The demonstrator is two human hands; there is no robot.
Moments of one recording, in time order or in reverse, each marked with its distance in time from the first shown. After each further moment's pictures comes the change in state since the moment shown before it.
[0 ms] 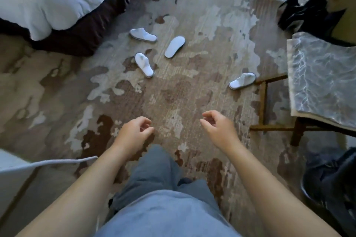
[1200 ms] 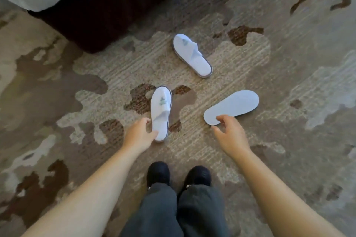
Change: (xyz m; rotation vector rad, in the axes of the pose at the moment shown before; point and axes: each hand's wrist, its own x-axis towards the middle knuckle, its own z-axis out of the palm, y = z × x) left_hand 0.809 -0.111 0.012 -0.174 0.133 -0.774; right_hand 0.903 0.000 0.177 -0.383 -0.530 -0.087
